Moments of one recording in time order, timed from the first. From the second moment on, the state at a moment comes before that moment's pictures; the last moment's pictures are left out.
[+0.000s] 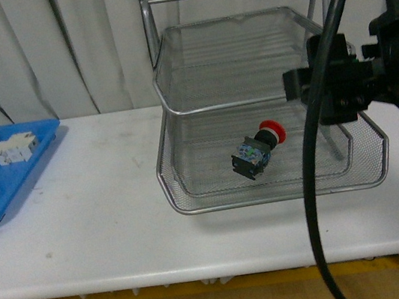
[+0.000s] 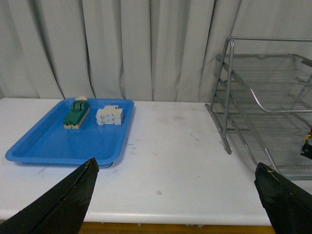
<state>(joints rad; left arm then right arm) 0.00 0.01 0.01 0.00 0.00 0.00 0.35 1.56 0.83 0.19 0.05 0.17</state>
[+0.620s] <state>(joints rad) 0.00 0.01 0.01 0.00 0.00 0.00 0.44 1.74 0.68 0.27 0.05 0.18</state>
